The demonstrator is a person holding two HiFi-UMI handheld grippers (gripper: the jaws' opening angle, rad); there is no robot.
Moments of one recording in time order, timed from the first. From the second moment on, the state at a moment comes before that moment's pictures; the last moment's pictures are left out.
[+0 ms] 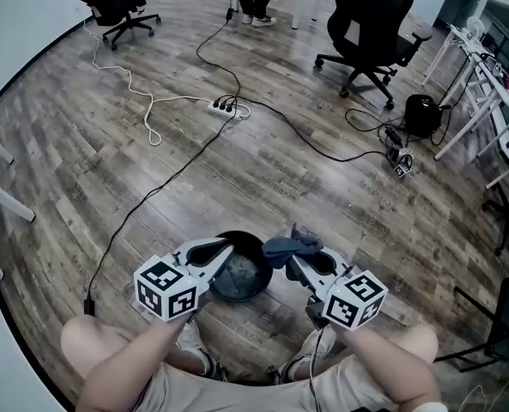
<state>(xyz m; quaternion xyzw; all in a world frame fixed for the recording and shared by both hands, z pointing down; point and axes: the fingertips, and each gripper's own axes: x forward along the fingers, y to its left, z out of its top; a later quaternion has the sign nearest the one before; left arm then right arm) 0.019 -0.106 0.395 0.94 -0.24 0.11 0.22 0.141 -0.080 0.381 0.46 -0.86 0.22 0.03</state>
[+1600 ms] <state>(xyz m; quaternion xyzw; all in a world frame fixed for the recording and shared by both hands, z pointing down) 0.054 -0.079 0.415 0.92 -0.19 0.13 0.31 0.161 -0.047 0.388 0.47 -0.85 0.26 0.01</state>
